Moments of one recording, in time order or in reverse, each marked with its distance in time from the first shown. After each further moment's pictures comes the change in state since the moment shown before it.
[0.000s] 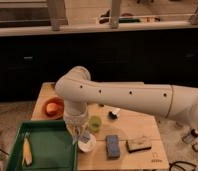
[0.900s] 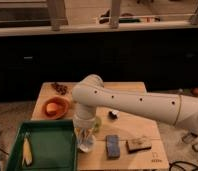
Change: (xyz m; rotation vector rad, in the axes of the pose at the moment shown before) arm 0.010 0.027 0.034 0.090 -0.056 0.024
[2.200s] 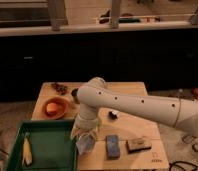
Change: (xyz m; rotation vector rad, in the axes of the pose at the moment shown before) arm 0.007 0.001 0.013 0.042 -0.025 -0.029
